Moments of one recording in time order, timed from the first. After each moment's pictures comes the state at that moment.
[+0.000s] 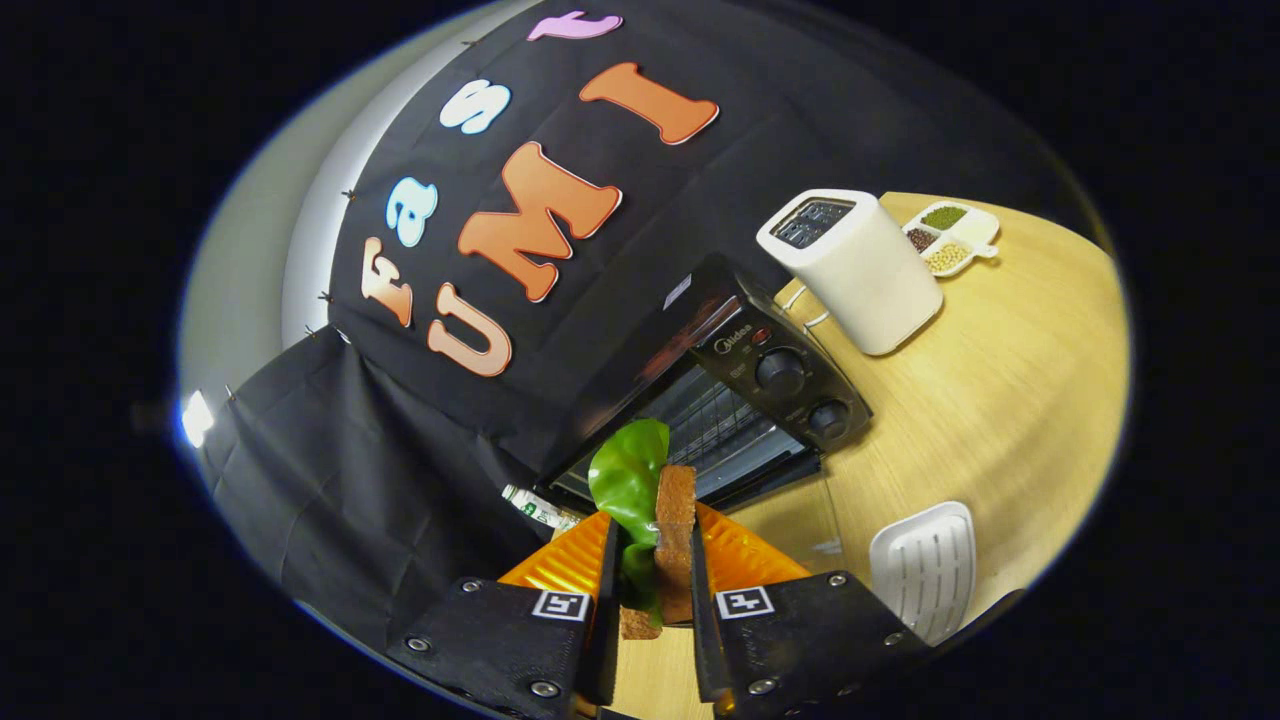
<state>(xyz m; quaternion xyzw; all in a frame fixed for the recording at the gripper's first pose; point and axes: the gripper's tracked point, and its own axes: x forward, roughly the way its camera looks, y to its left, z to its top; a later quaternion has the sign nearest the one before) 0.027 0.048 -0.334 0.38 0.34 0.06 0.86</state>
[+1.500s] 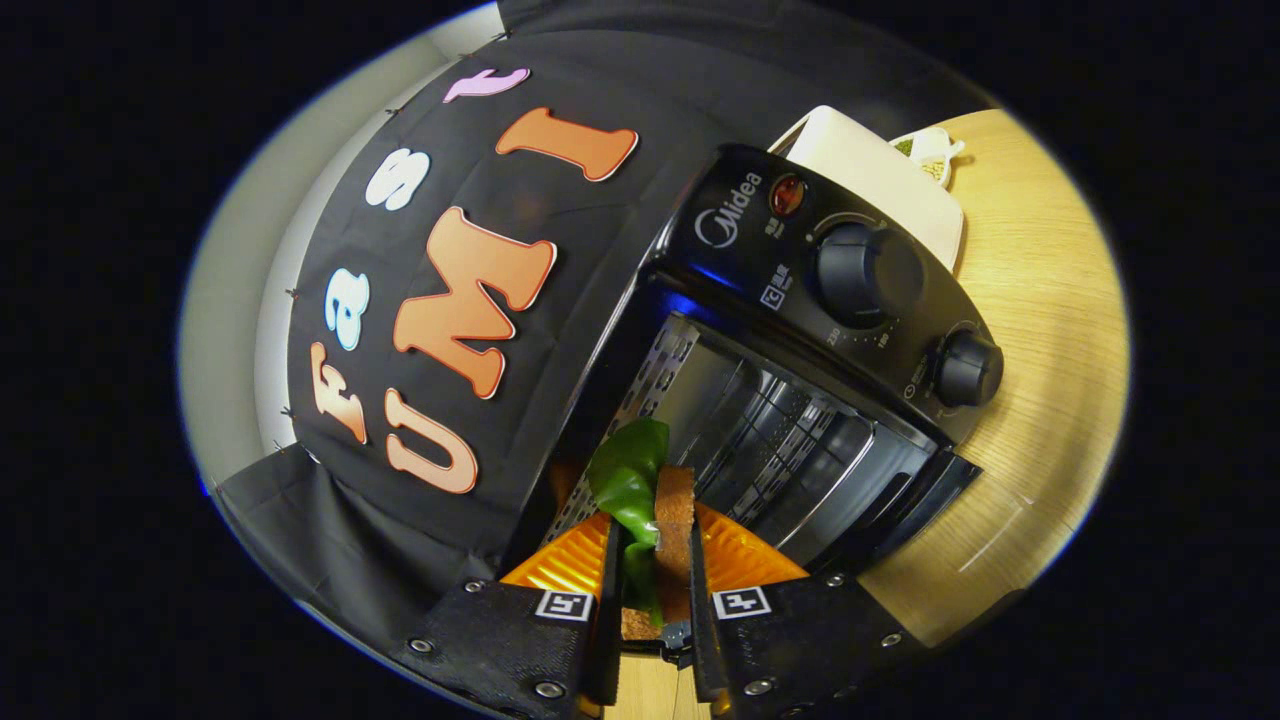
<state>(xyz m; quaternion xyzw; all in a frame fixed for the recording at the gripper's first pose) 0.149 0.096 -0.423 0.47 0.21 -0.06 0.85</state>
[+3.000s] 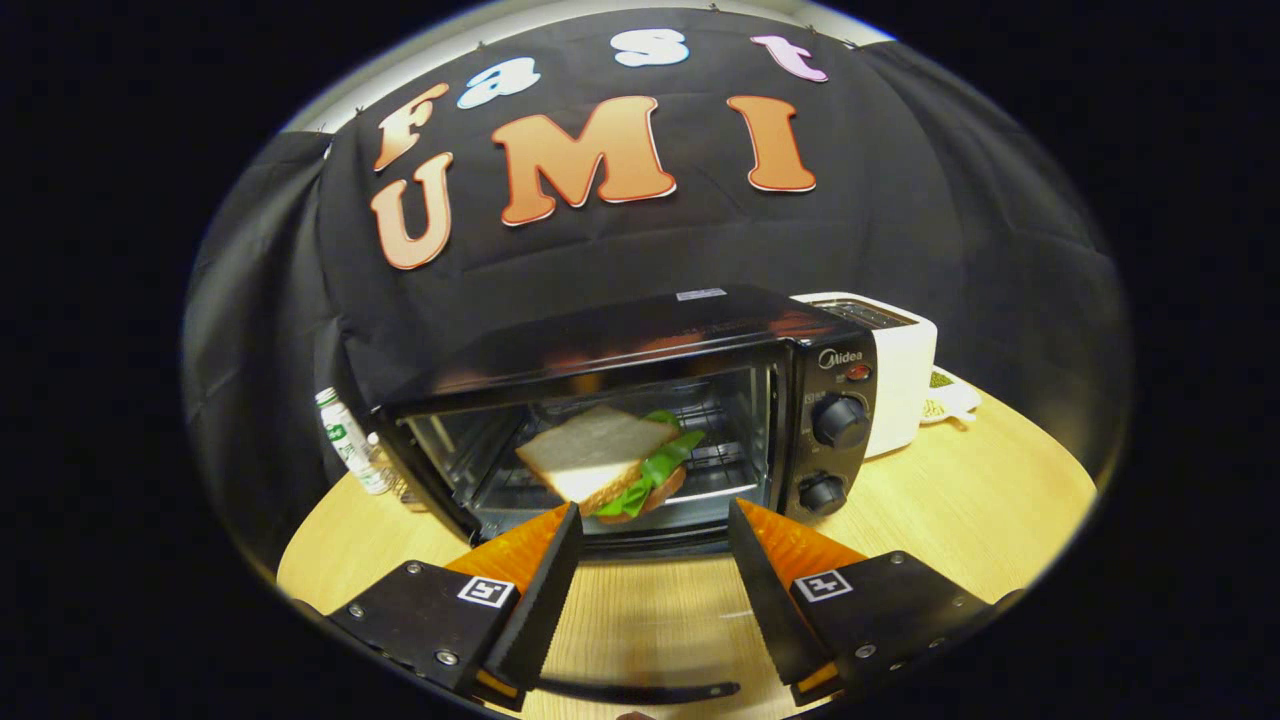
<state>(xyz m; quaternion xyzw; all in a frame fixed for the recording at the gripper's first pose) 0.051 0.083 -0.396 0.04 0.32 -0.03 0.95</state>
